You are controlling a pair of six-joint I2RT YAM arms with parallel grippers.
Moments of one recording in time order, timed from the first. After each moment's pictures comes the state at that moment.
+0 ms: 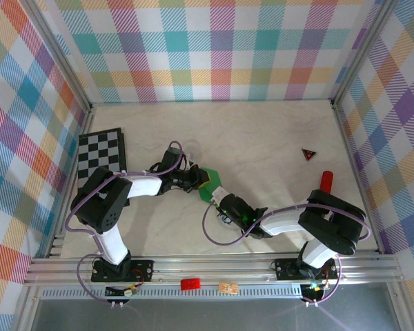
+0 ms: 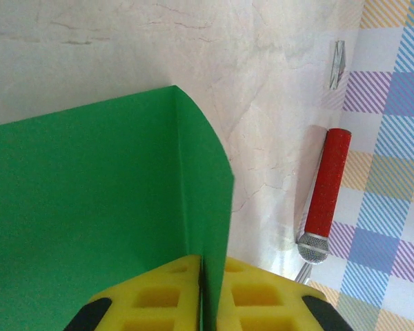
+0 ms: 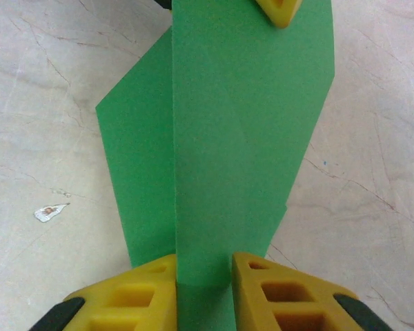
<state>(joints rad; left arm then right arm) -0.50 1.76 0.82 0.23 0.61 -1.01 1.05 1.58 0.49 0.34 0.39 -0.05</state>
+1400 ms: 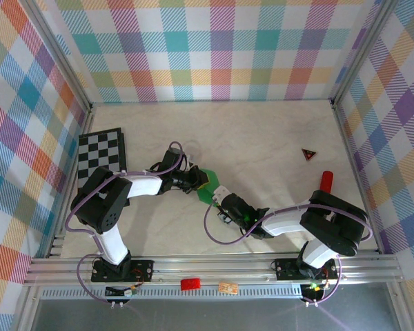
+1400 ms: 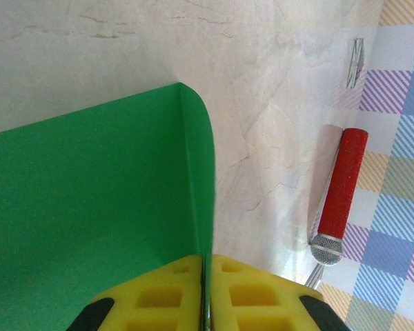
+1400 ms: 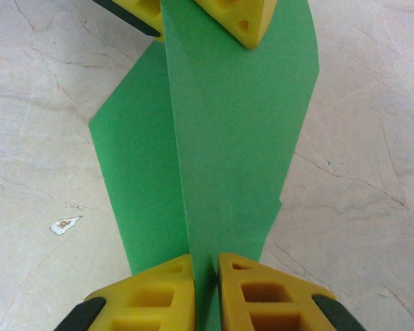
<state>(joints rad) -0.50 1.76 0.82 0.18 0.59 -0.99 1.04 1.56 0.47 0.37 0.36 0.01</state>
